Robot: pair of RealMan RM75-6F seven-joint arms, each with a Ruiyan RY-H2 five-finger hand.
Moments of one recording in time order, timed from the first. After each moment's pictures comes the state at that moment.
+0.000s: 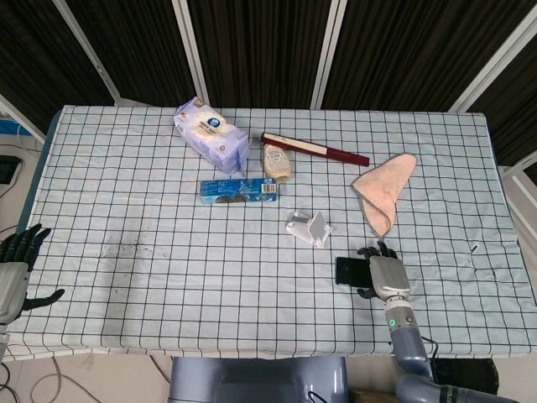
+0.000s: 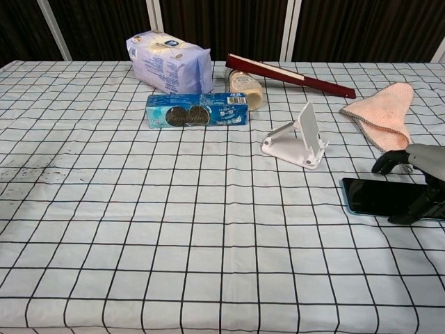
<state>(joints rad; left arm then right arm) -0.12 -1.08 -0.04 -1.67 1.43 1.40 0.02 0.43 -1.56 0.17 -1.64 -0.84 1.15 -0.58</state>
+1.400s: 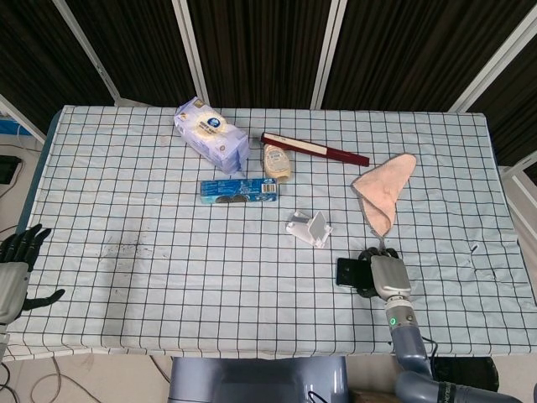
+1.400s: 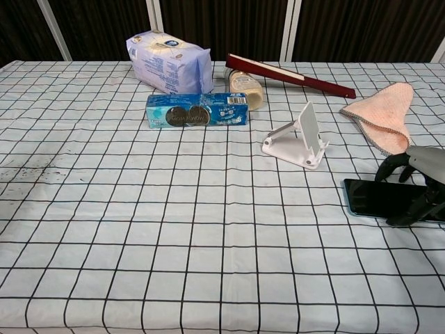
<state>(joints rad) -0.12 -1.08 -0.04 -1.67 1.43 1.40 0.02 0.45 -1.57 0.14 -1.61 -0.78 1.15 -0.57</state>
